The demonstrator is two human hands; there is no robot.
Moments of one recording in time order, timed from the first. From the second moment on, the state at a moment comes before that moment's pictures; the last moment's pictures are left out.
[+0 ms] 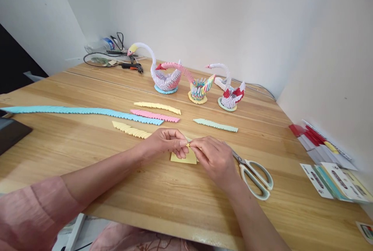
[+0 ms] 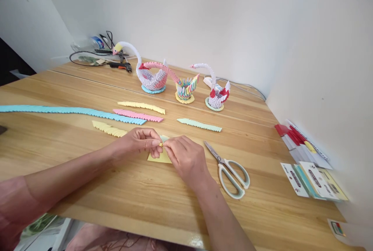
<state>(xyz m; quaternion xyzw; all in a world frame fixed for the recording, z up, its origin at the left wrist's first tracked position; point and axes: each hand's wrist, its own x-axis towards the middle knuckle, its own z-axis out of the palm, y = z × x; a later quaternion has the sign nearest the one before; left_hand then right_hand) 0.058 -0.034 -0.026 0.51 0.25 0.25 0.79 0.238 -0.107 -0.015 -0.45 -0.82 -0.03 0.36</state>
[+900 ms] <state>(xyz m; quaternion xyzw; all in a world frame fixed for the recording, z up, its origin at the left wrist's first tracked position) 0.017 0.010 -0.014 0.96 0.20 0.05 0.19 0.235 -0.103 -0.031 -0.45 -0.82 -0.02 0.36</state>
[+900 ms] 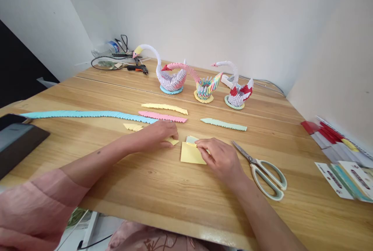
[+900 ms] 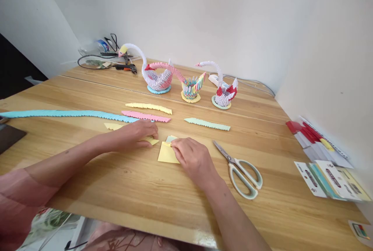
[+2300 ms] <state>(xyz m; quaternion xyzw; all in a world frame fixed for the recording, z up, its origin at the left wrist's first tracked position) 0.009 0.003 0.006 0.84 0.14 0.04 0.53 0.227 -0.110 -0.024 -0.41 -0.83 0.06 0.37</state>
